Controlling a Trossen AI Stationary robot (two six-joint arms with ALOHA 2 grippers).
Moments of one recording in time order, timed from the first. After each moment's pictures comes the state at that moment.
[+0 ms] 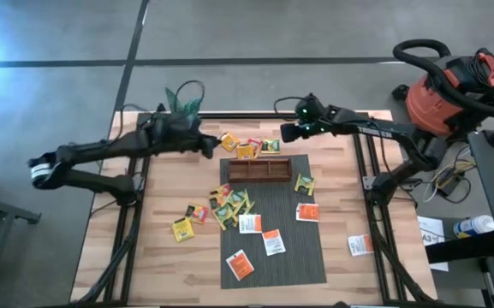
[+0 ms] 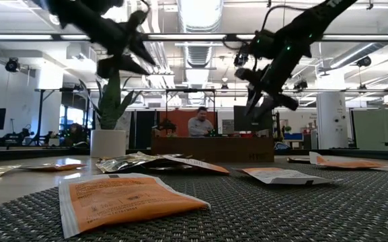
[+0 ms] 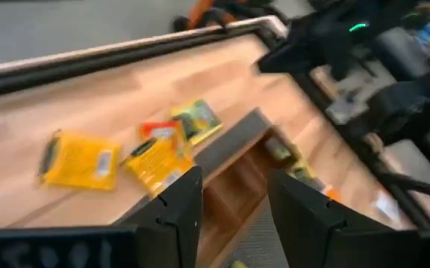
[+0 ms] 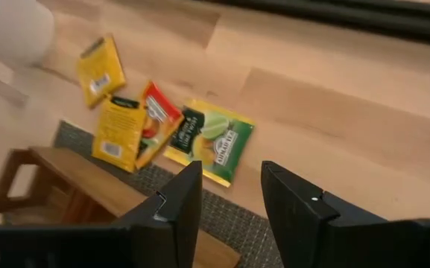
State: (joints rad) left arm 0.40 1.10 0.86 -0.22 0.00 -0.62; right arm -0.64 1.54 1.02 -0.42 -0.09 0.65
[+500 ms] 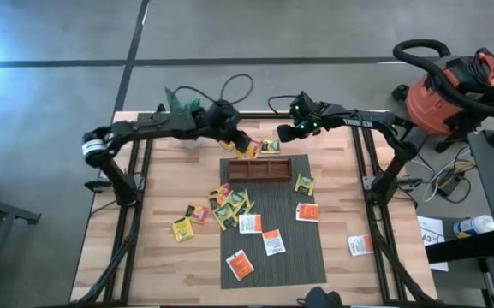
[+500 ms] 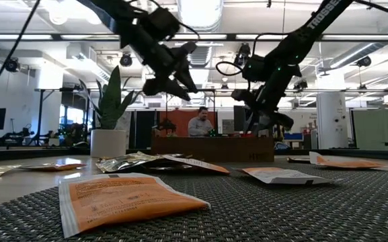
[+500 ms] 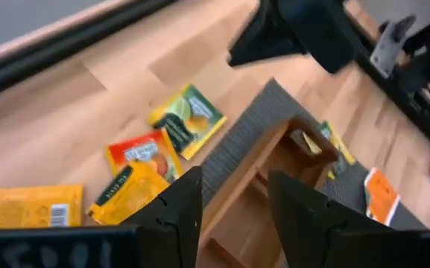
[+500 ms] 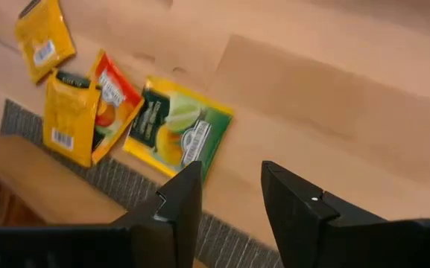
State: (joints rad) left arm 0.43 1.63 1.26 -0.31 0.11 -0.45; right arm -0.72 1.72 1.07 -0.41 -0.21 0.57
